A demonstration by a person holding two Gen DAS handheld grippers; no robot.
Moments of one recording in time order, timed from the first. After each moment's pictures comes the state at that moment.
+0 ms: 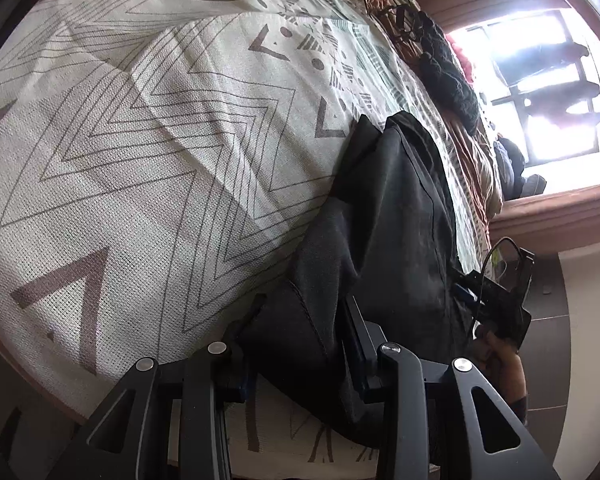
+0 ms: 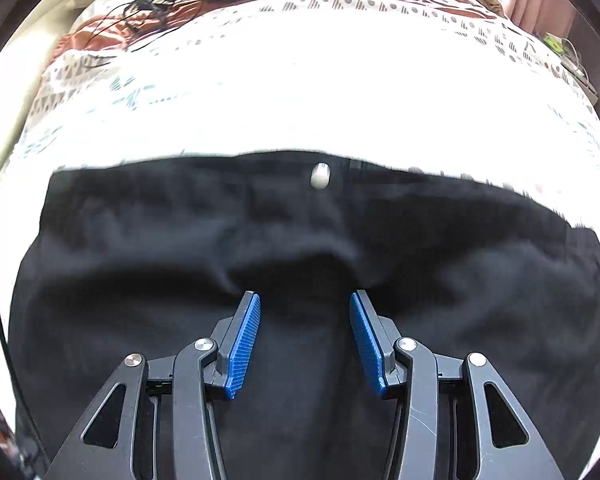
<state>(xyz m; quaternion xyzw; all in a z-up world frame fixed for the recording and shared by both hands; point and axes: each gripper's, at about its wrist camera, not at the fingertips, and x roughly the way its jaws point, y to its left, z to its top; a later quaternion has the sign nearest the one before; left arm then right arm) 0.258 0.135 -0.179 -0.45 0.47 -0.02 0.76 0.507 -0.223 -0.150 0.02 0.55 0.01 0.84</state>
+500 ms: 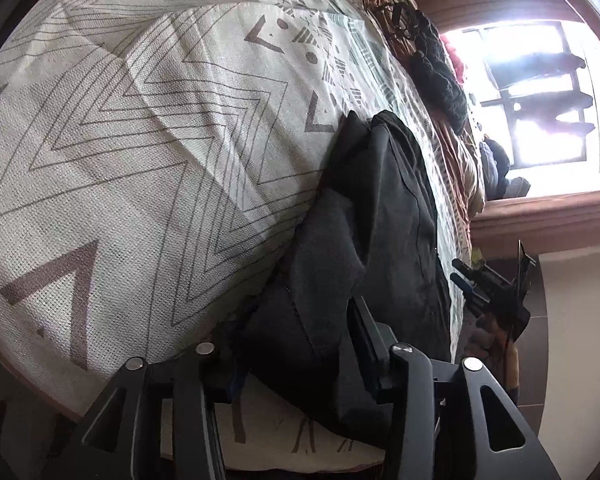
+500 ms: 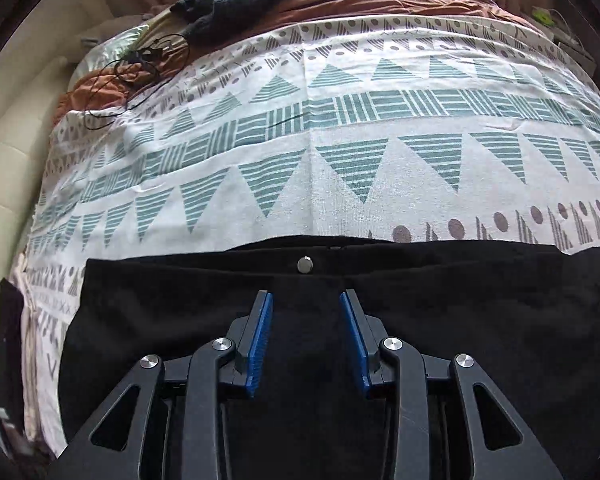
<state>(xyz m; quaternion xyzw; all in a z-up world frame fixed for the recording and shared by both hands) 0.257 0.143 -0.181 -0.49 0.47 -0.06 0.74 0.505 -0.259 -0.106 0.10 0.52 0.05 0.85</state>
